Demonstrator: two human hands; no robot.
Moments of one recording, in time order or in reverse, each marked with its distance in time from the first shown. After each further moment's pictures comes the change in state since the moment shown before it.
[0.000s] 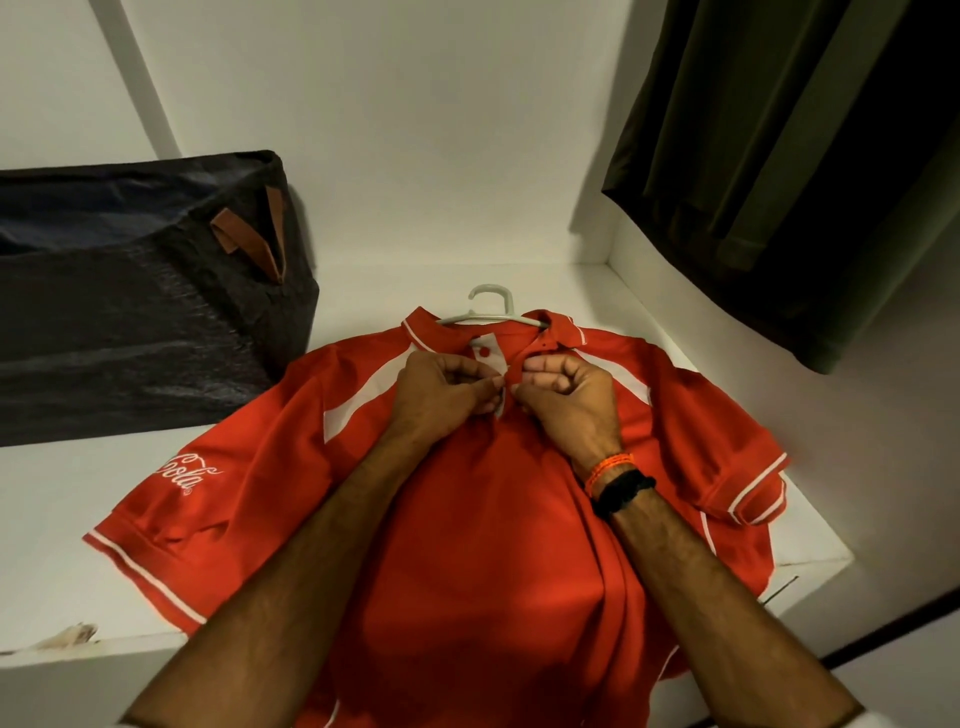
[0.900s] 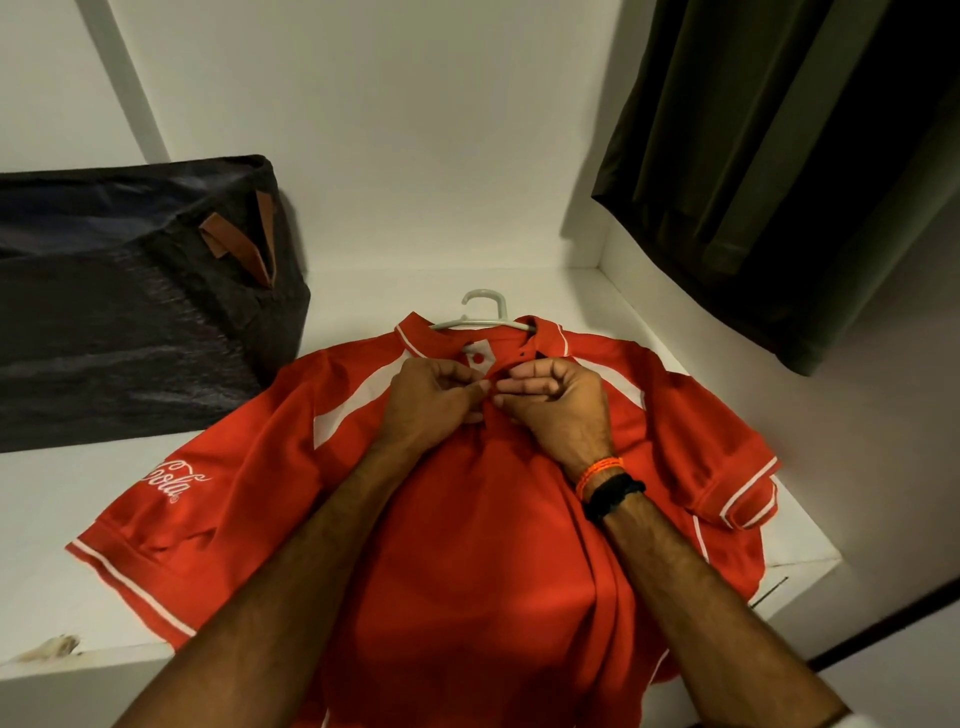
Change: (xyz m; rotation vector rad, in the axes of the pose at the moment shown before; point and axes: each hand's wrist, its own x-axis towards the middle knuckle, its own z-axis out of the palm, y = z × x) left_hand -0.002 0.002 0.002 0.061 0.003 -0.019; right_hand -0.002 0.001 0.001 0.018 -0.060 -0.049
